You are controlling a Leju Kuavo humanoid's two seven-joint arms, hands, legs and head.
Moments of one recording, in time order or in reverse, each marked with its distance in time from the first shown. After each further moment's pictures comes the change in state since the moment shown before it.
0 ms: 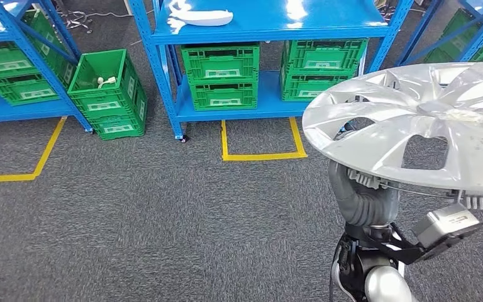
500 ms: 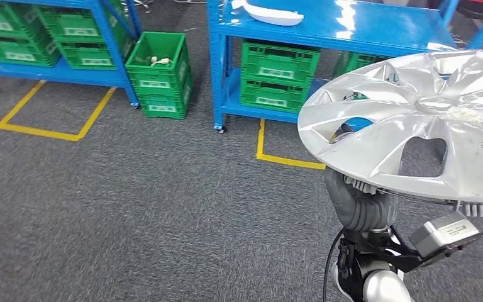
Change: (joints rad) left arm -0.001 0.005 -0.017 0.000 -0.012 0.002 0.003; right arm -0.018 0.001 0.032 -0.003 0.038 0.014 0.004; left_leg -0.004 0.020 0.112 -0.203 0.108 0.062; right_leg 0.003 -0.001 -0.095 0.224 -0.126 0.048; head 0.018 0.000
